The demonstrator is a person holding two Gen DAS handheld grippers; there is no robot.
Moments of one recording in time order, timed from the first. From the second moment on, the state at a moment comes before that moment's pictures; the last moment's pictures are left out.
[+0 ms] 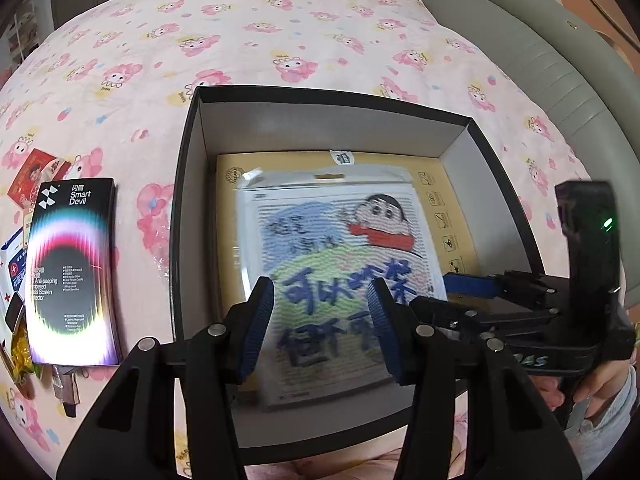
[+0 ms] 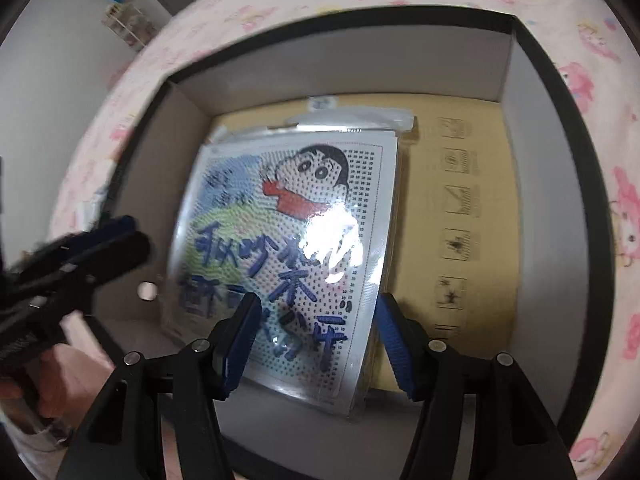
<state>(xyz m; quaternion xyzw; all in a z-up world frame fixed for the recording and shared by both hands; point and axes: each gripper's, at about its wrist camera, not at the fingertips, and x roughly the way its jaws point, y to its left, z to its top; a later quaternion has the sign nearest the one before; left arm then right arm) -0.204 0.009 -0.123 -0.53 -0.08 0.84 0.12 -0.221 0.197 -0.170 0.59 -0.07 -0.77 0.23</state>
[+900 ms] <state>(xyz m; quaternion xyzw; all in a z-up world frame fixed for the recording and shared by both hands) -0.221 0.170 -0.159 -0.61 0.08 0.78 0.11 -0.242 0.283 -0.111 0.48 -0.08 -0.87 0.05</state>
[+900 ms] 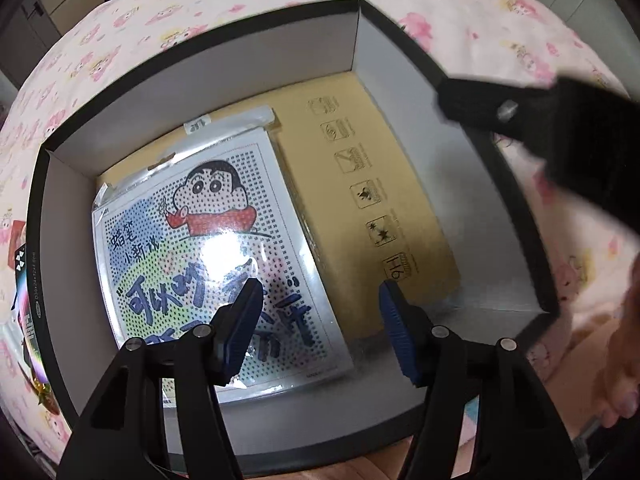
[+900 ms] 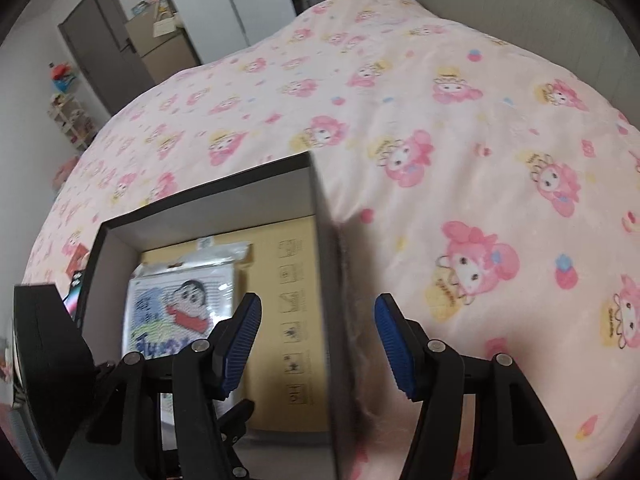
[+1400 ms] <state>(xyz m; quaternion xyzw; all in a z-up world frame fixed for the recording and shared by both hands) -0.231 0.152 -0.180 -0.62 0.13 0.77 0.06 -0.236 0.280 -0.114 0.48 -0.08 -0.87 0.05</state>
